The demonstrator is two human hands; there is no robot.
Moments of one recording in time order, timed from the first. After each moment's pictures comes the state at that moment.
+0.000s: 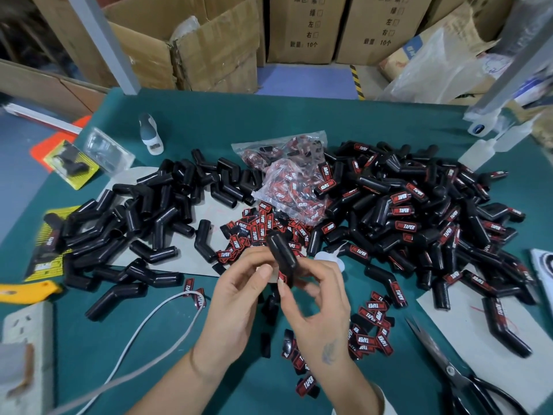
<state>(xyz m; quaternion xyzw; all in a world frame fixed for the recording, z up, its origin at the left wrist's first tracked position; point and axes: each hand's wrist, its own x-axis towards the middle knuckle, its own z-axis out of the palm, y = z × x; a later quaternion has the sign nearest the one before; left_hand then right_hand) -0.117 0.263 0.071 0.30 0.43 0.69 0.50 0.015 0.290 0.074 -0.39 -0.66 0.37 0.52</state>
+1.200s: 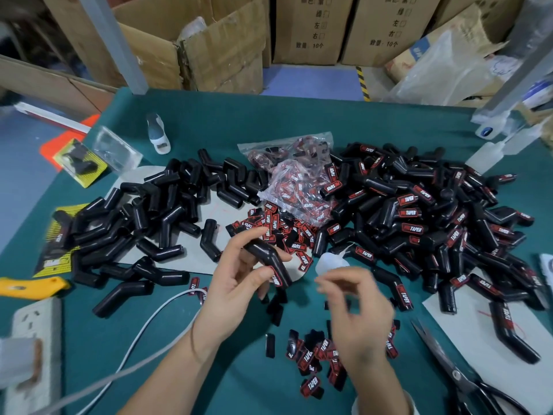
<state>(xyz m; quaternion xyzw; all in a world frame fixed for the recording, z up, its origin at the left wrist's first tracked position) -0.144 0.271 0.061 0.45 0.44 0.65 0.42 0.049 0.306 0.082 -0.41 -0.69 0.33 0.50</state>
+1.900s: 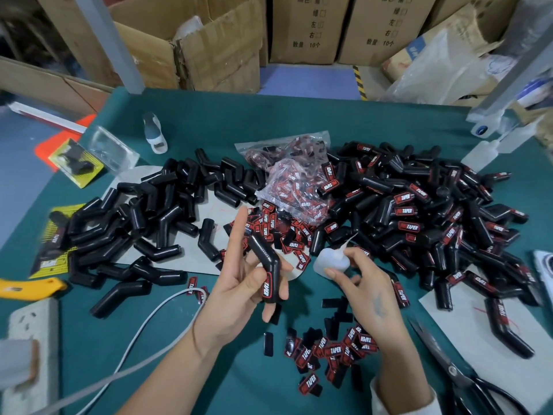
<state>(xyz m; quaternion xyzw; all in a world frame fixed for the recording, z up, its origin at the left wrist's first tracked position) -0.139 0.266 0.068 0.37 0.25 0.66 0.61 0.087 0.350 0.065 -0.54 -0.69 0.42 0.25</state>
